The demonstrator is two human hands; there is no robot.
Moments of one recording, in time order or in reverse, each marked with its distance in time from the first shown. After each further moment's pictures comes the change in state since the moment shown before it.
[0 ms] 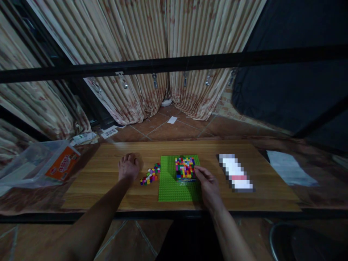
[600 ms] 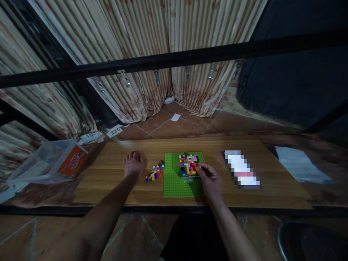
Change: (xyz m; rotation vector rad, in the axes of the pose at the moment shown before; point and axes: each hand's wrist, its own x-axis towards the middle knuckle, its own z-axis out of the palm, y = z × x) left_hand -0.001 0.001 -0.001 0.010 0.005 0.019; right_hand -0.003 0.006 0.005 -0.145 0.052 -0.153
